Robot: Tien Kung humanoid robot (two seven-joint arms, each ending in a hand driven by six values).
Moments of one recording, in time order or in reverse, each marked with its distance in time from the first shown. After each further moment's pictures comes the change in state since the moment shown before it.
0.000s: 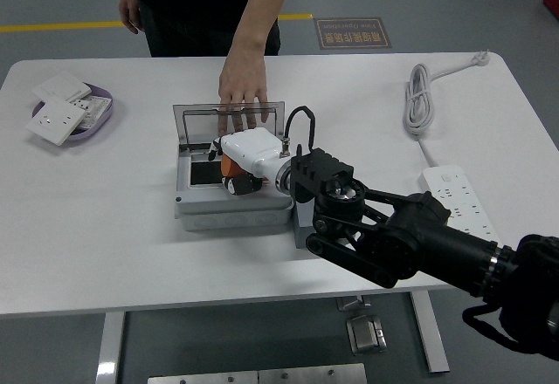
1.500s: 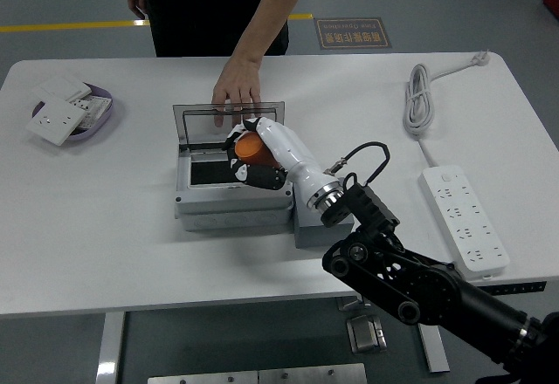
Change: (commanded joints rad) left arm 0.016 -0.029 0.020 0.000 -0.030 0.005 -0.006; right arm -0.287 -0.011 0.229 0.192 0.160 -0.282 0.202
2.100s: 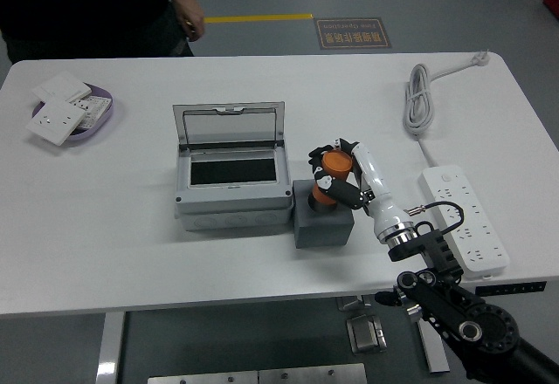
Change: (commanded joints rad) left arm -0.008 -0.003 0.000 0.000 0.003 -0.006 -0.013; right arm -0.304 -0.137 0.235 0.018 0.445 -0.068 0.386
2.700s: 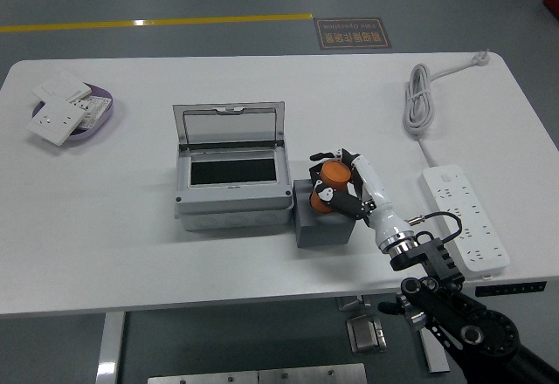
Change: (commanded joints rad) left arm -0.001 -0.001 0.002 0.000 -0.002 -0.002 0.003; right arm -0.038 0.012 0.002 -0.062 0.101 0.075 0.070
